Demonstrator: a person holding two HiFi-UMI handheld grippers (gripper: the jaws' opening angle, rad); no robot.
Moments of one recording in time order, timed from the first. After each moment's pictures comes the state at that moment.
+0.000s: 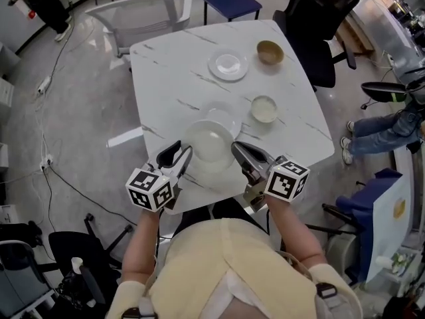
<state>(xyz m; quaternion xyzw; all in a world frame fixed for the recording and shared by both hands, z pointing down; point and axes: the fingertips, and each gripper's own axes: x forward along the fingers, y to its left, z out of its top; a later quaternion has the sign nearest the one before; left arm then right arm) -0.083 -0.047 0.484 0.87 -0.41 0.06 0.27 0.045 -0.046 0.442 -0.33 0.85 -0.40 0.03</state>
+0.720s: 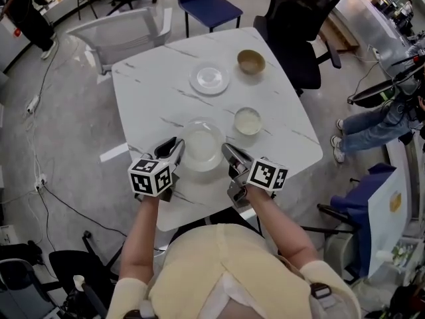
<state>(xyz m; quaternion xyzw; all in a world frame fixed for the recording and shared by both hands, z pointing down) -0.057 -0.121 0.518 0.85 -0.41 0.11 0.30 0.081 -0.095 0.506 -0.42 0.75 -0.50 0.06</state>
